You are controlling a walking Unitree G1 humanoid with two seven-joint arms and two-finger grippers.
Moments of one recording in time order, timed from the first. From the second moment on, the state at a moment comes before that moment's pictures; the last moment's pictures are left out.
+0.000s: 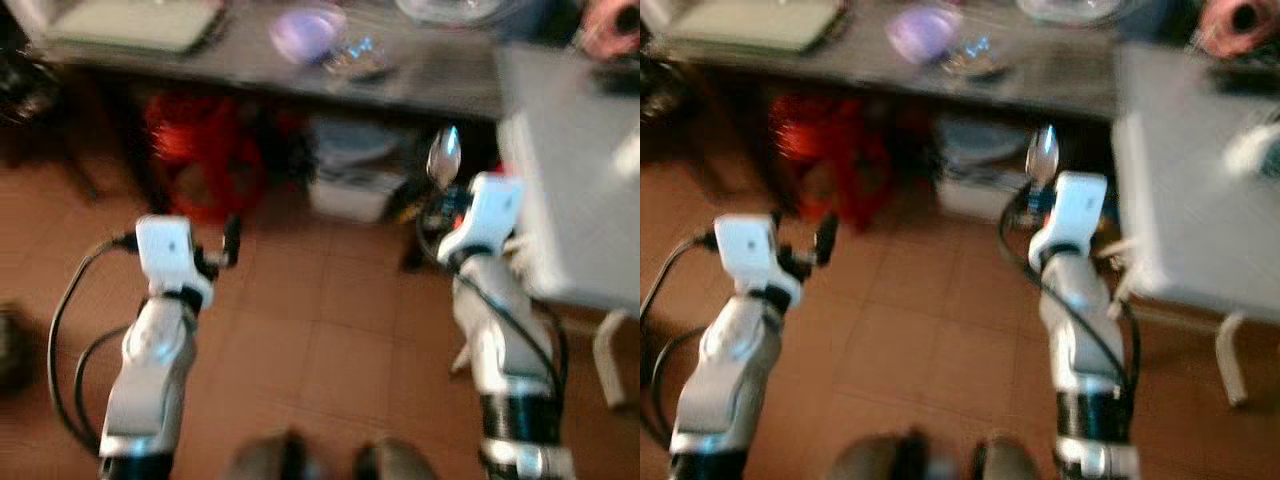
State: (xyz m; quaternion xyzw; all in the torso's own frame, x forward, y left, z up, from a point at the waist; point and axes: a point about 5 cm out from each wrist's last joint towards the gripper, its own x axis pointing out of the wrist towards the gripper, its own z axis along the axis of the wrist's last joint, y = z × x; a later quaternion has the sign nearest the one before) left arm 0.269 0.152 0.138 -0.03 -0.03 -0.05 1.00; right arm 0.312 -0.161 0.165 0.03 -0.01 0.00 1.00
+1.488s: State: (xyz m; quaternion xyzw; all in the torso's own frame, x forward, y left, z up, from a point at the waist) left arm 0.262 0.129 0.133 -0.04 -0.03 -0.11 0.99; right arm 0.320 -0.162 0.164 0.03 -0.01 -0.01 1.00
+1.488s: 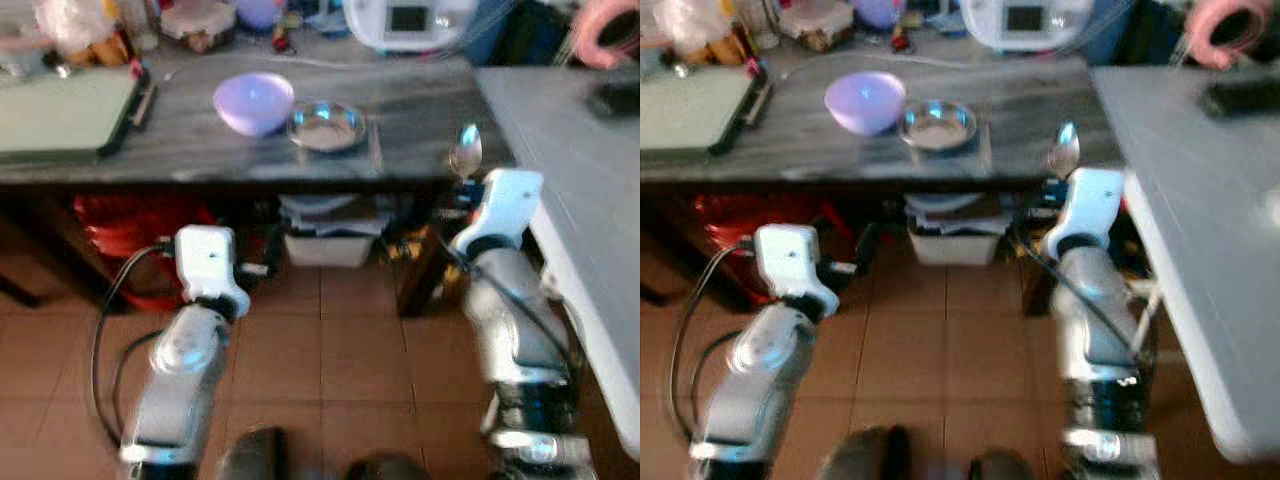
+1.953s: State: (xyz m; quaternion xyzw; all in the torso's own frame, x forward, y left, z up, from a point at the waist) left arm 0.262 0.123 0.134 -0.04 -0.03 -0.11 0.99; right arm 0.321 -0.174 0.166 0.02 -0.01 -0.02 1.00
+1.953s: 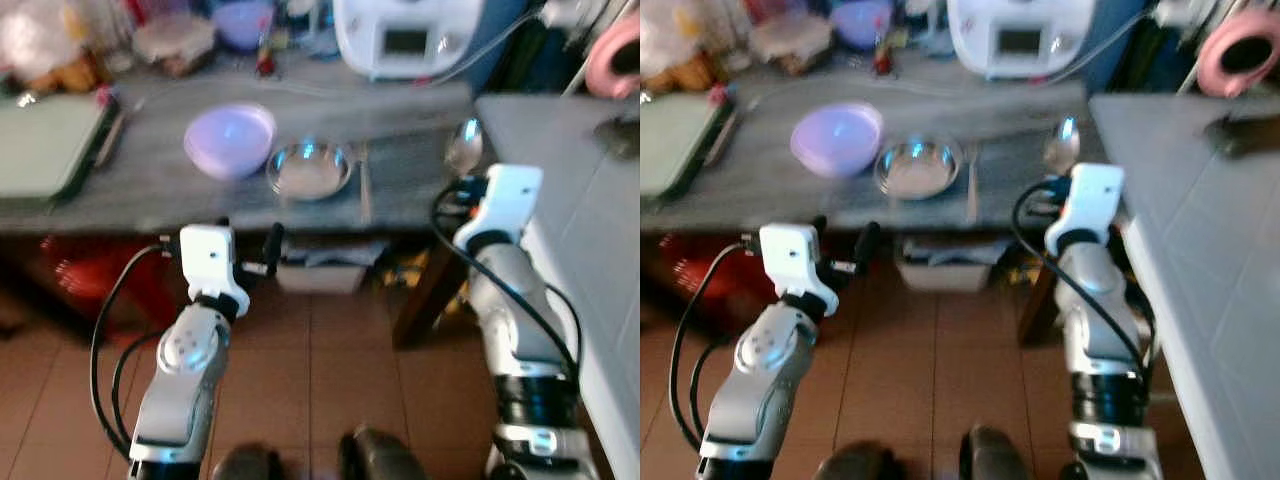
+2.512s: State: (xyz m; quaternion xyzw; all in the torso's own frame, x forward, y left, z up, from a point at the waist) left arm 0.256 0.146 0.135 -0.02 -0.03 -0.05 1.00; right arm 0.332 -0.180 0.147 0.08 0.04 -0.05 0.99
